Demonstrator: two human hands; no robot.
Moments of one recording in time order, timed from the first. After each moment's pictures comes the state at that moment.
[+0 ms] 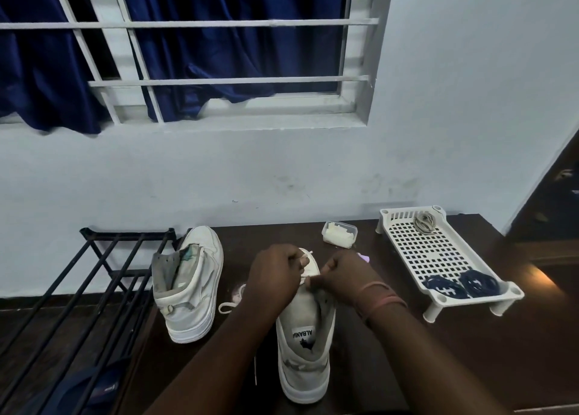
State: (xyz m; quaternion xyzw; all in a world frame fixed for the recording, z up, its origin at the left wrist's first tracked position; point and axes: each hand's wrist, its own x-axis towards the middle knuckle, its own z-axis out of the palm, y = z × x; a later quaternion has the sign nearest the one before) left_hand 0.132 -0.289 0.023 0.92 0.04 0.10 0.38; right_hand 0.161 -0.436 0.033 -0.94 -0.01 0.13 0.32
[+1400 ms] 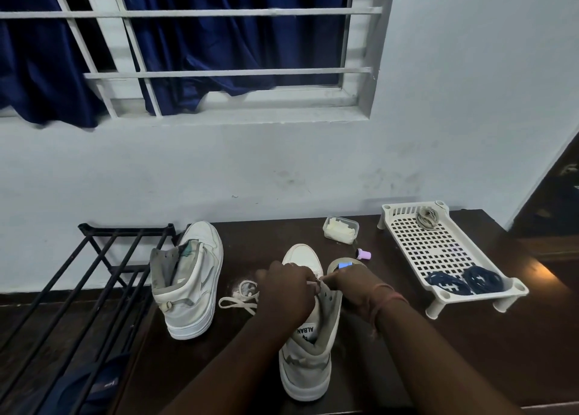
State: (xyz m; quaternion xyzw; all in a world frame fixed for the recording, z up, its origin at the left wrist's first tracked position) left_hand 0.126 -0.308 -0.019 0.99 0.02 0.07 0.11; right_hand 0.177 -0.457 -0.017 -0.80 0.09 0.27 0.53
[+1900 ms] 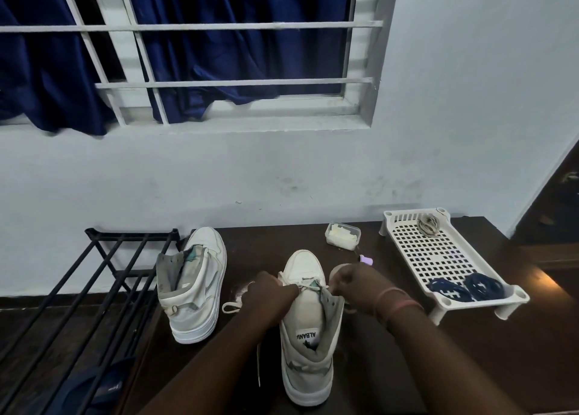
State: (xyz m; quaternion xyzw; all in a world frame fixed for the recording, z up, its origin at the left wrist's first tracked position) left_hand 0.117 -0.279 0.001 0.87 0.26 -0.10 0.42; right_hand 0.171 -0.466 0.010 -0.93 -0.07 0.20 0.30
